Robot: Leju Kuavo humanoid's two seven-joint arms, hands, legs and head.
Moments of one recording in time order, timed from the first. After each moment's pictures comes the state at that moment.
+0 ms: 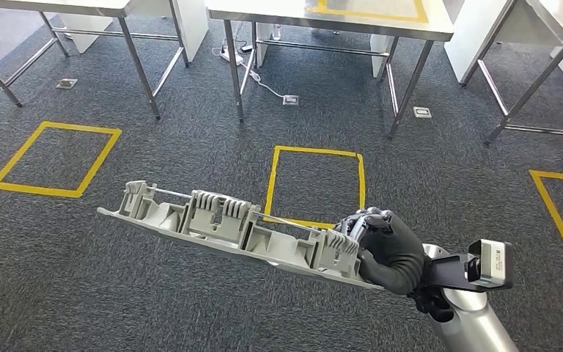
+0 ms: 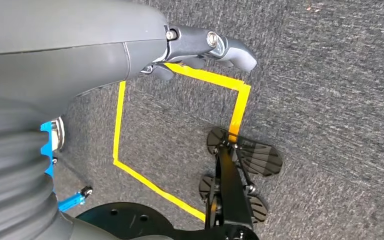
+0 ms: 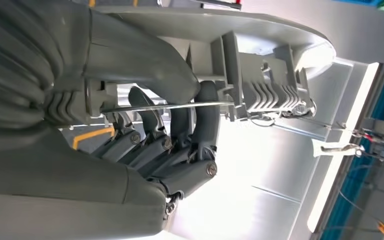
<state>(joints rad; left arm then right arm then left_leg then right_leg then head) -0.09 -0.11 1.26 -0.19 -0.89 -0.08 -0.09 -0.25 -0.21 0.40 -1.72 -0.30 0.59 -0.48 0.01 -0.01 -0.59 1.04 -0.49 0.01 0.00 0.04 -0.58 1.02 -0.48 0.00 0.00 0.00</state>
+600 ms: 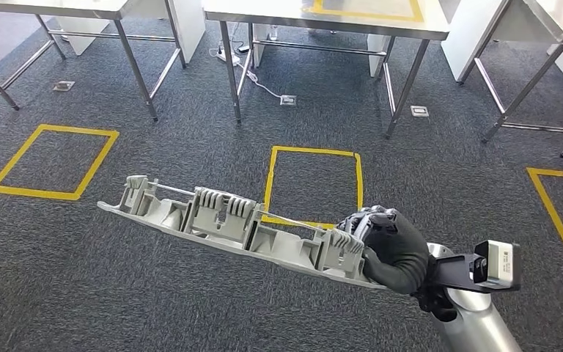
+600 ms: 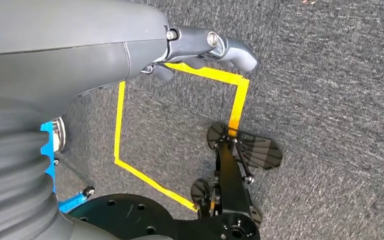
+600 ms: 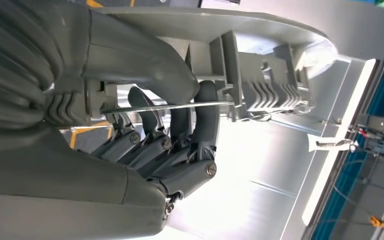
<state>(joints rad) -0.09 -0.11 1.26 -0.19 -0.89 -0.08 -0.09 -0.26 -0.21 0.40 -1.73 -0.30 0.59 -0.48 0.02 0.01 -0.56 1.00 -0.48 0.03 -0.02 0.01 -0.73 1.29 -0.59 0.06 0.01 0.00</state>
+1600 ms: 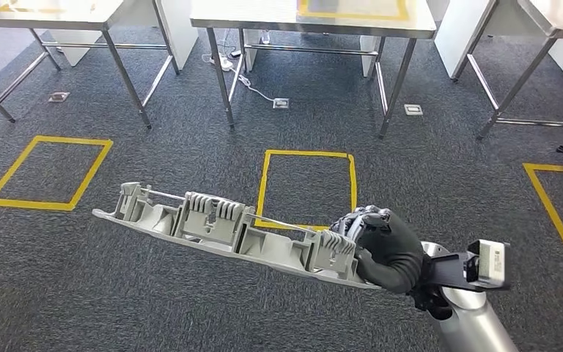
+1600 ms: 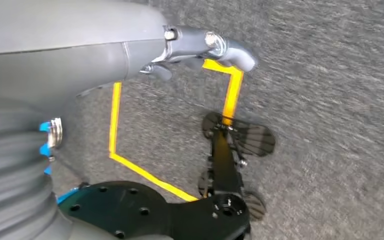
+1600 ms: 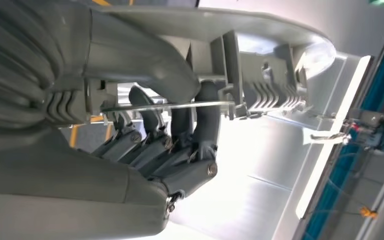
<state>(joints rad) -0.09 -0.11 1.26 -0.19 -0.89 -0.08 -0.10 -0.27 -0.19 0.40 -1.73 -0.28 0.58 -0.48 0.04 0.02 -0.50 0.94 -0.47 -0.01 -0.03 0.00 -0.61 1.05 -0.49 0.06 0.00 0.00</state>
